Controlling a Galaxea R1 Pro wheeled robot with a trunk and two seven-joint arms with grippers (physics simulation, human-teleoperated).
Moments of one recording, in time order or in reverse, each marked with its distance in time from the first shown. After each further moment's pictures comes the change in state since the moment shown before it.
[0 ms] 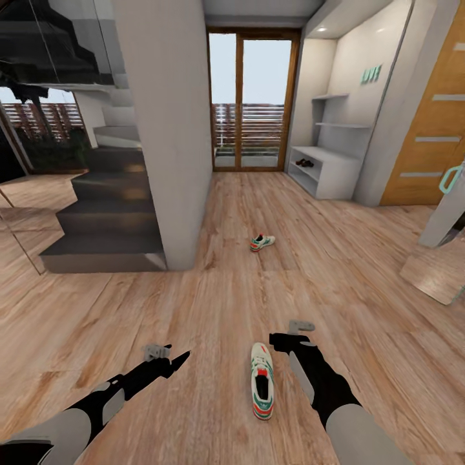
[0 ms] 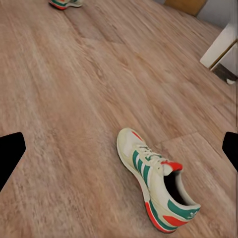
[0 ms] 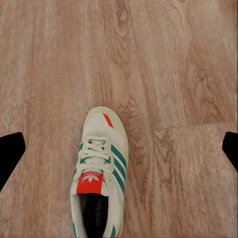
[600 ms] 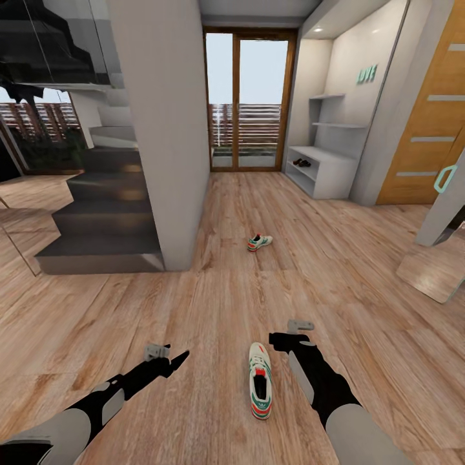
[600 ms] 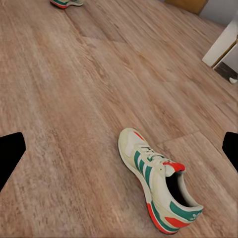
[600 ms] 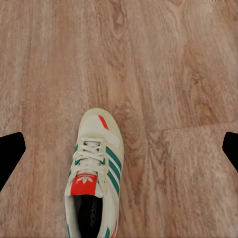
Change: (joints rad) left arm 0.000 0.002 0.002 0.000 -0.002 0.000 0.017; right arm 0.000 0.000 0.007 -0.004 0.010 -0.002 0.001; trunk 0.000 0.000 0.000
